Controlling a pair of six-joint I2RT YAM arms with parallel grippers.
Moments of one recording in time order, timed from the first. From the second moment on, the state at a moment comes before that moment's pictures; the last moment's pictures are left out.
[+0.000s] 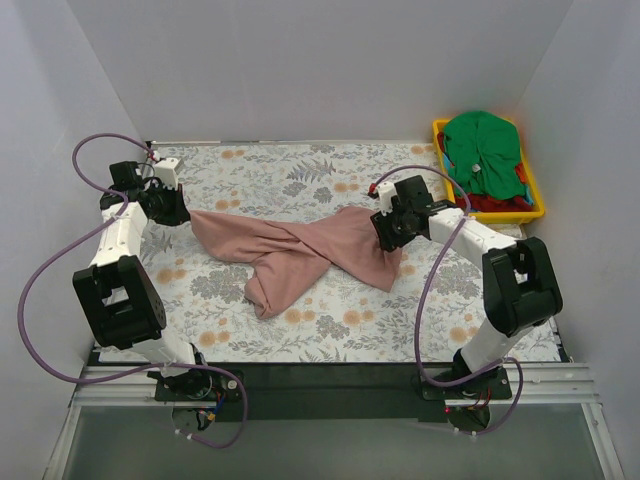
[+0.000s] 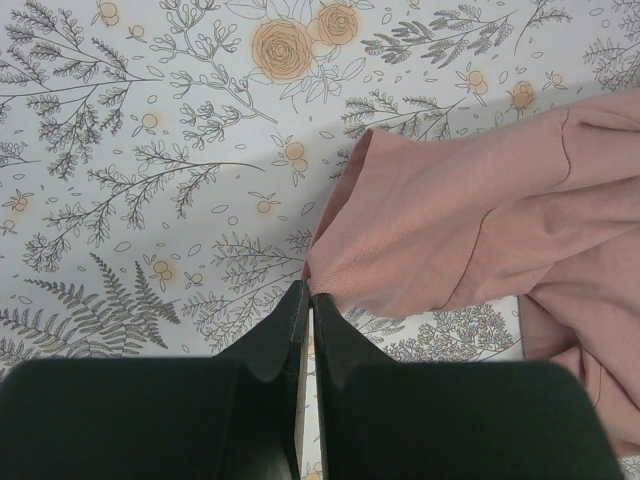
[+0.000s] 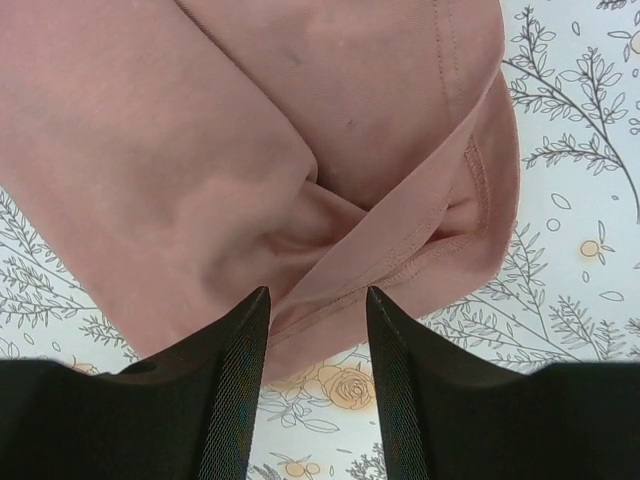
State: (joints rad) left arm 0.32 1.60 1.24 -0.58 0.52 0.40; right arm 0.40 1.64 1.08 -0.43 -0.19 -0.22
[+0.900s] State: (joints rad) left arm 0.32 1.60 1.26 -0.57 0.52 0.40; right arm 0.28 1.67 1.23 -0.48 -0.26 -0.16
